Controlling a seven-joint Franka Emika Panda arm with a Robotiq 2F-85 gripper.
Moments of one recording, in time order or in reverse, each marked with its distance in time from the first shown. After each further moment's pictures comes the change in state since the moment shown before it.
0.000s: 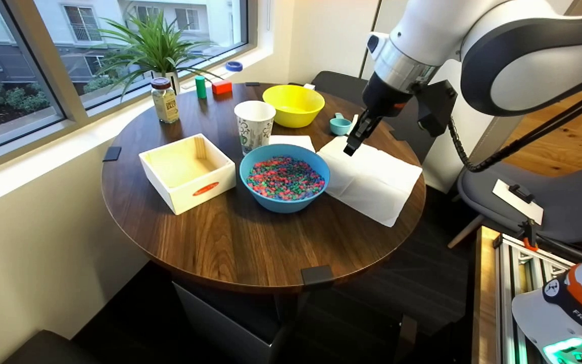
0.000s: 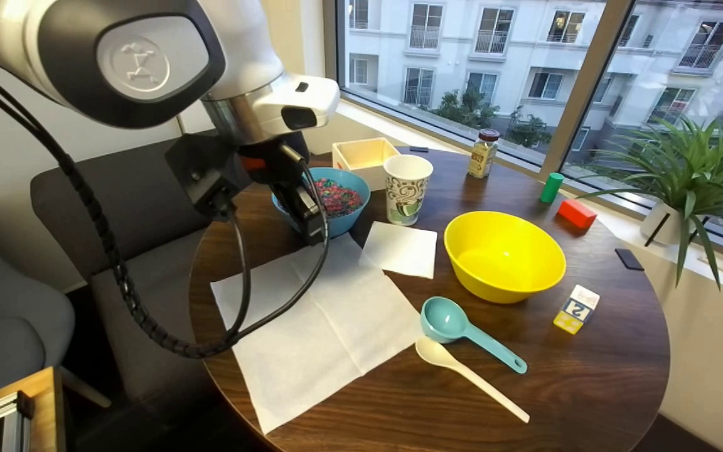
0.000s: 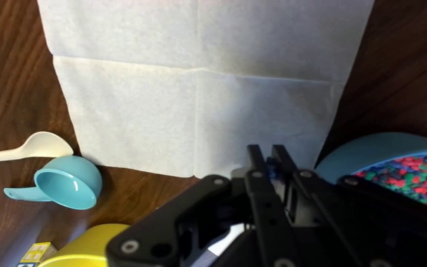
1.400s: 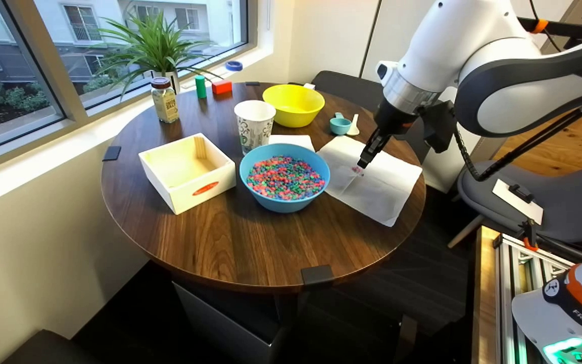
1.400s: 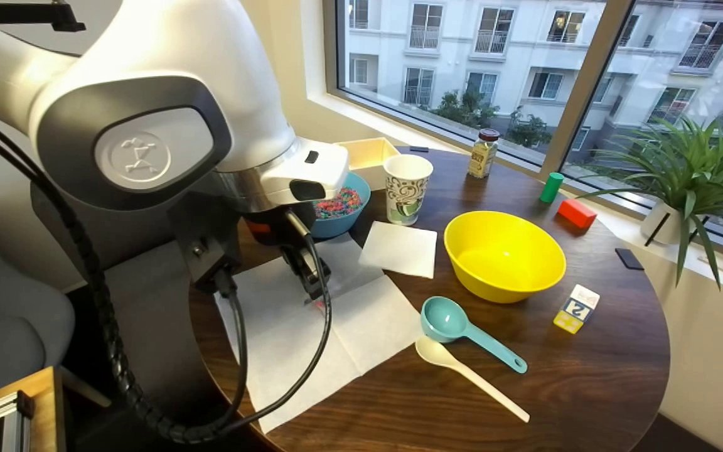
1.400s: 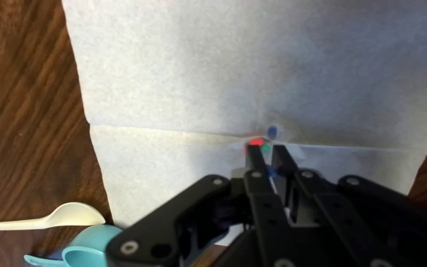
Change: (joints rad) arm -0.050 0.006 -0.042 -0.119 -0.001 0.087 -0.058
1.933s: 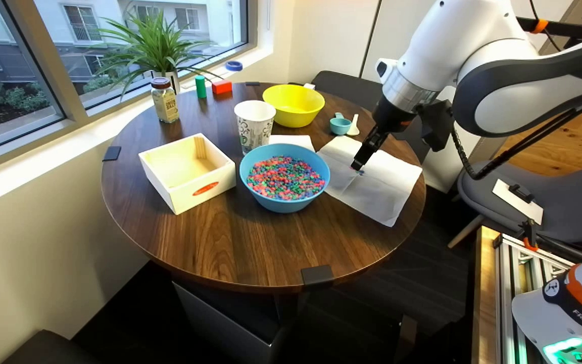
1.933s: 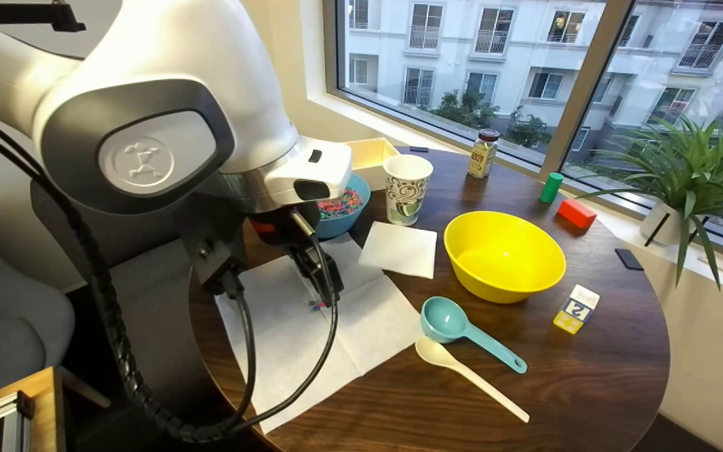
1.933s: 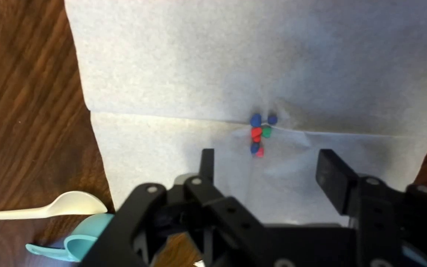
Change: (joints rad) arm -0.006 0.005 -0.001 0.001 -0.001 0.034 -0.008
